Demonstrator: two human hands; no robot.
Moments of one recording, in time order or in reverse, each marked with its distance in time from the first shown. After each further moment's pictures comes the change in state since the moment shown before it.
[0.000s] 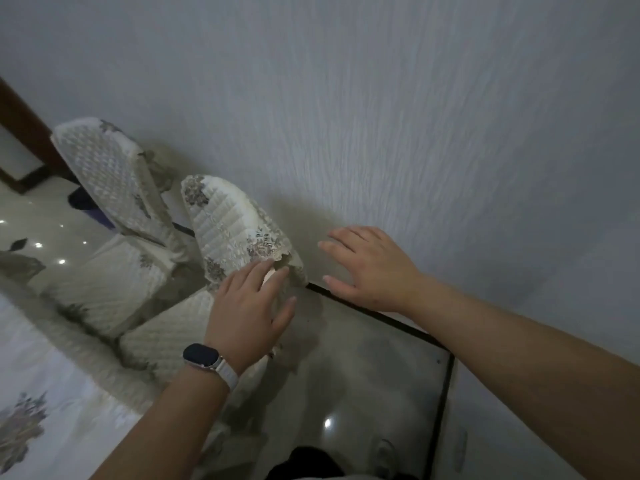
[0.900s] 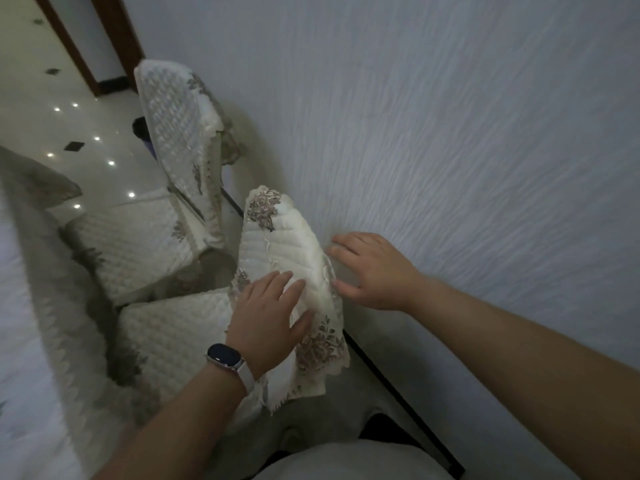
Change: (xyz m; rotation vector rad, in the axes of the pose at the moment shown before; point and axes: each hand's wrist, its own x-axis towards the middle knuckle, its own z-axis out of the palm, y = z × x) left_hand 0.124 -0.154 0.097 -0.093 -0.007 -0.361; right_hand 0.303 0.050 0.101 0.055 -0.173 -0.408
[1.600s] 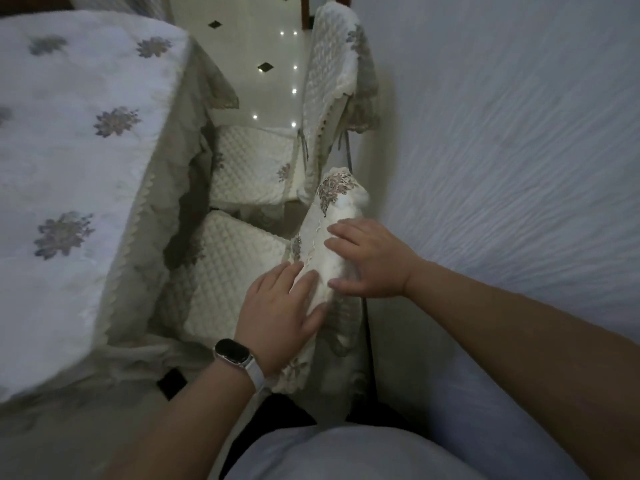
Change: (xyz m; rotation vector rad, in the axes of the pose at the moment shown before) left_hand 0.040 0.082 0.030 0.113 0.098 -0.629; right_hand 0.124 0.083 0.054 0.135 -0.045 -0.786
